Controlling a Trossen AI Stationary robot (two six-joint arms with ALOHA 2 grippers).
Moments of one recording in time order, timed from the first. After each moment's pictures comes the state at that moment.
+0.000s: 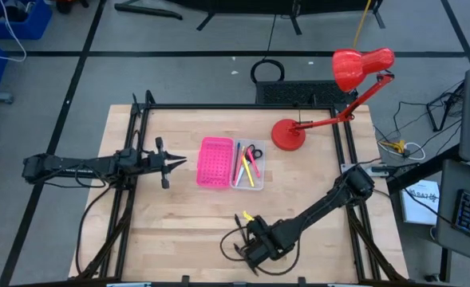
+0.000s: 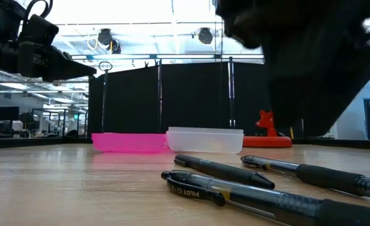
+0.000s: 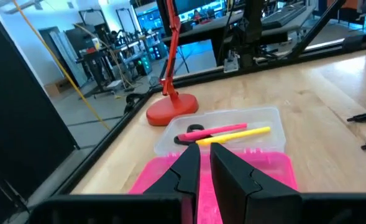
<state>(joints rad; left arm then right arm) 0.07 0.39 0.01 0.30 -0.13 0.26 0.58 2.12 1.66 -0.92 0.13 1.55</state>
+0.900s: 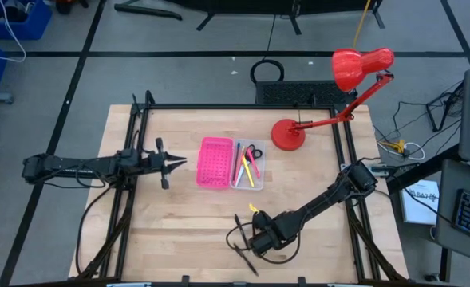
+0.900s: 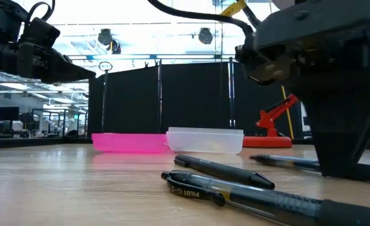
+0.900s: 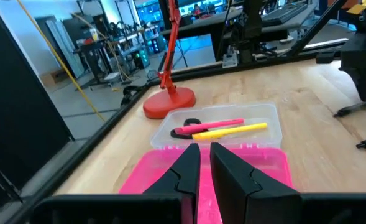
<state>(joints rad) 0.07 0.39 0.01 0.27 -0.13 0.22 0.54 2.11 1.33 -0.88 0.06 1.36</state>
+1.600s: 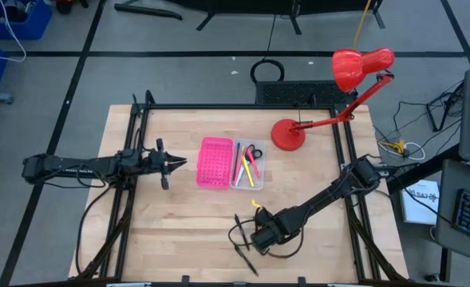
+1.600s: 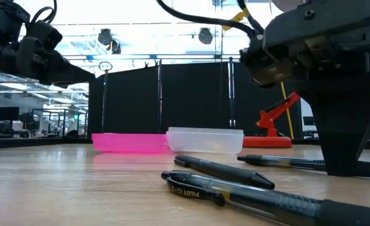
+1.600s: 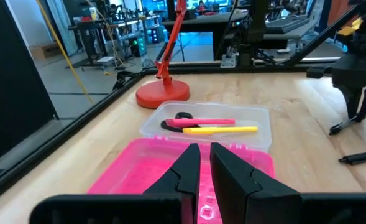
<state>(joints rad) 0.07 0.39 0.01 0.25 -0.13 0.06 0.52 2.03 1.32 -0.79 0.03 1.31</state>
